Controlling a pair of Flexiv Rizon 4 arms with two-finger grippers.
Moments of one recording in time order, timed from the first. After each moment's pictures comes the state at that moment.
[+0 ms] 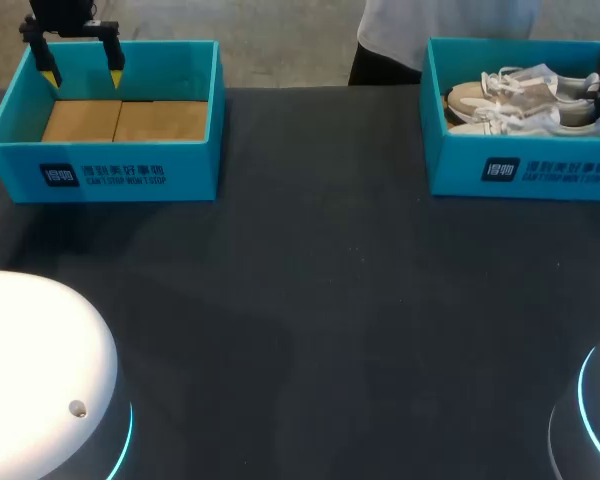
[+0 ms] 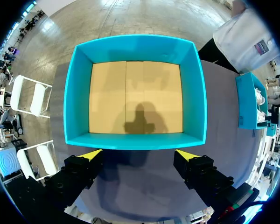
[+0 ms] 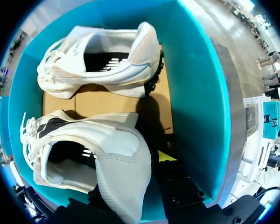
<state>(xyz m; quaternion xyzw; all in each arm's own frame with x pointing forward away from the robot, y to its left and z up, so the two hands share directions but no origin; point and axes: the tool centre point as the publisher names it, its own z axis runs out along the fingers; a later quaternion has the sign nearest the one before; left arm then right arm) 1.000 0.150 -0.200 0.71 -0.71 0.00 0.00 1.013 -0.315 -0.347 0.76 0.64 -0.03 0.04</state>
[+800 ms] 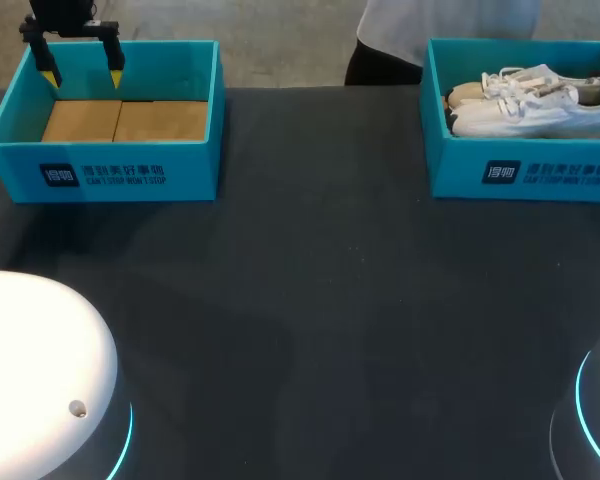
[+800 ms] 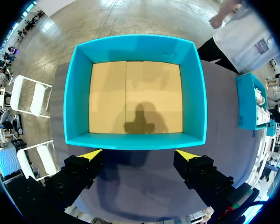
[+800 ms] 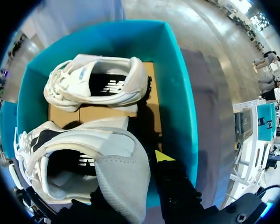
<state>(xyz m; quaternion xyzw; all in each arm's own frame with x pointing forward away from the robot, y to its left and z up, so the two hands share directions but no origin) 1.000 0.150 -0.200 0.71 -0.71 0.00 0.00 1.029 -0.330 -0.310 0.77 0.64 -0.01 0.07</state>
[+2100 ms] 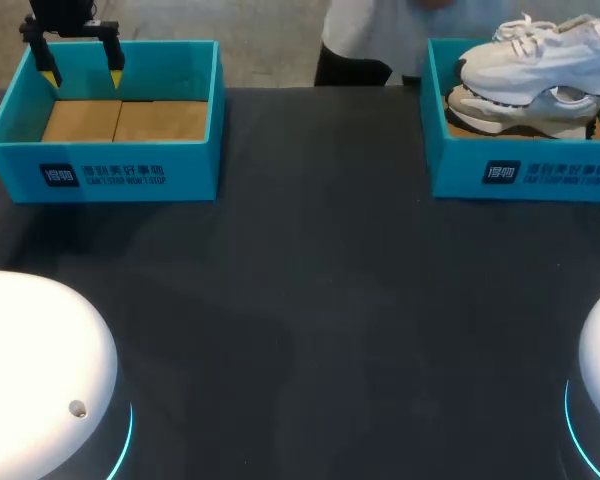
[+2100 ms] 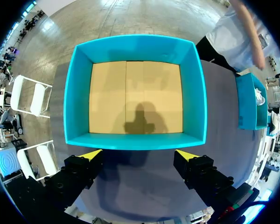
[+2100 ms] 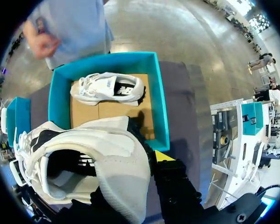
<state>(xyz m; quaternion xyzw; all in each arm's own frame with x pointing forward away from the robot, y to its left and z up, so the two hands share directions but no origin) 1.000 0.150 -0.200 0.71 -0.71 0.00 0.00 0.988 -0.306 -0.162 0.77 0.64 -0.04 0.08</state>
